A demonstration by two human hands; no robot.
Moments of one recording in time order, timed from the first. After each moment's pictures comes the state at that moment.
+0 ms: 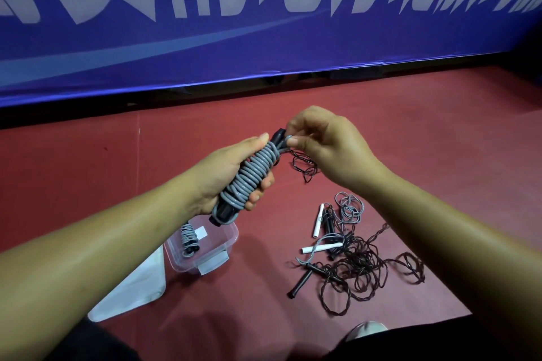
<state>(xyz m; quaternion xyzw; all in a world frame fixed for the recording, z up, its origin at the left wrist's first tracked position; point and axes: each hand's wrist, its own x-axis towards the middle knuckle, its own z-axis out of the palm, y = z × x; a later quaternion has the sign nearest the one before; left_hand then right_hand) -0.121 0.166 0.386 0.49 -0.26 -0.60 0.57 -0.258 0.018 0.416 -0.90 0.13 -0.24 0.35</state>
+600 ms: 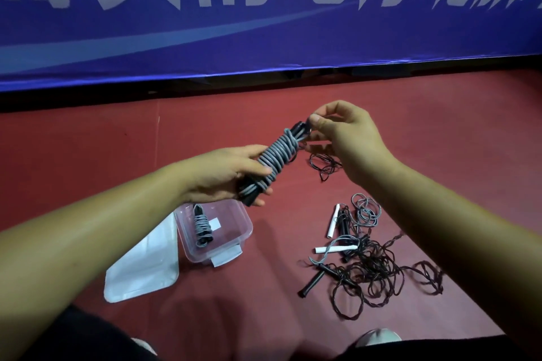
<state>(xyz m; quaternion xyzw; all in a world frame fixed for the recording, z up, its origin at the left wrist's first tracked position) -0.088 0.183 0.372 0.59 -0.28 -0.59 0.49 -0.219 0.016 0.400 -0.67 0.30 -0.25 0.63</state>
